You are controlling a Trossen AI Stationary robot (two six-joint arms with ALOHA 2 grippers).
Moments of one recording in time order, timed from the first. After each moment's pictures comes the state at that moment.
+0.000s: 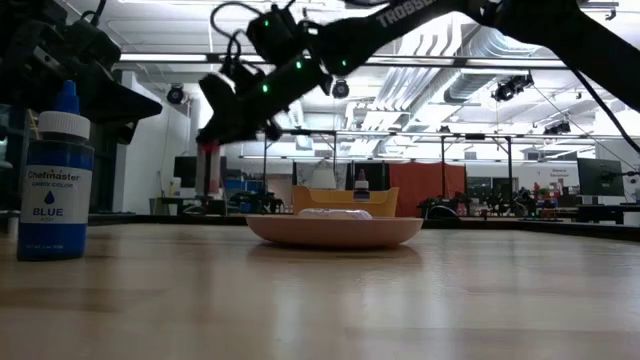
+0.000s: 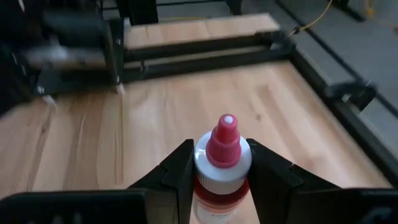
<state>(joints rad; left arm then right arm) -0.01 0.14 0.02 0.00 -0.01 -0.16 -0.21 2.33 1.95 -0.09 0.02 0.01</state>
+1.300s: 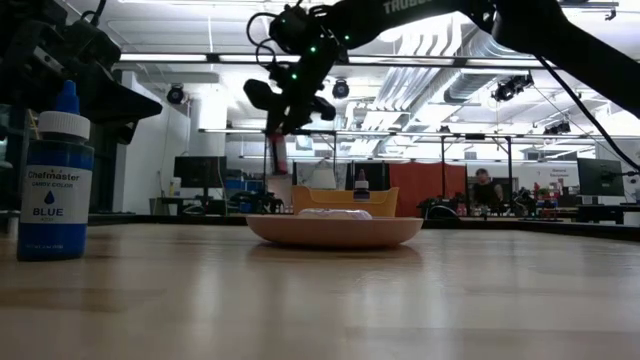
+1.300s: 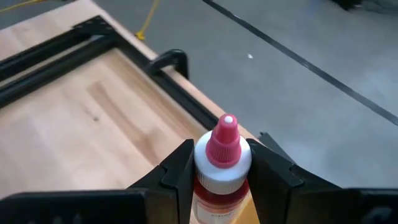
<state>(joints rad) -0.01 0.14 0.02 0.00 -0.01 -0.16 -0.37 2.33 2.27 -0.62 0.35 0.27</state>
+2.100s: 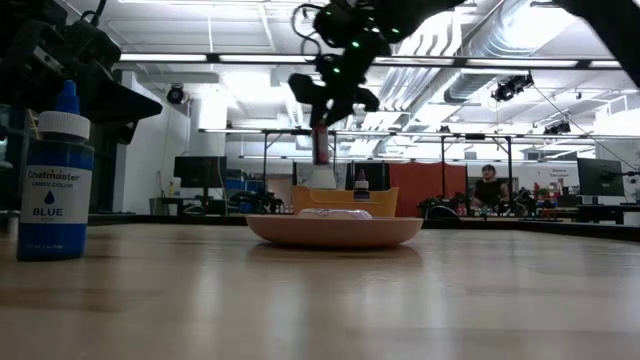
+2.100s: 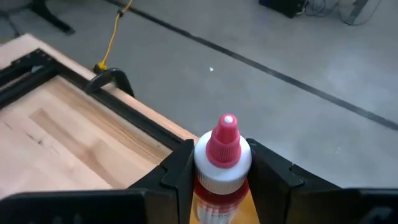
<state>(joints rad) -0.01 0.14 0.02 0.00 -0.01 -0.16 -0.42 1.99 1.75 -0.38 0.47 0.33</state>
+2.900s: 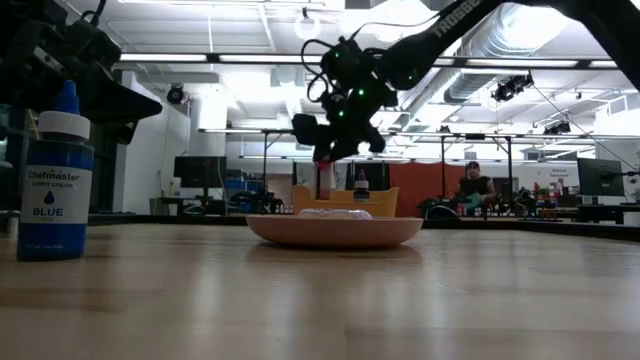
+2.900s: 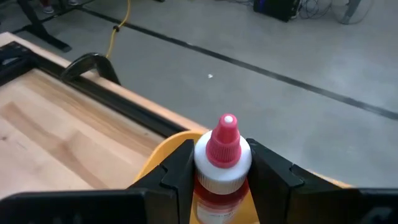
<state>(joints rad) -0.01 0.14 0.02 0.00 -0.01 -0.16 -0.43 2.00 1.42 0.05 0.50 0.35</state>
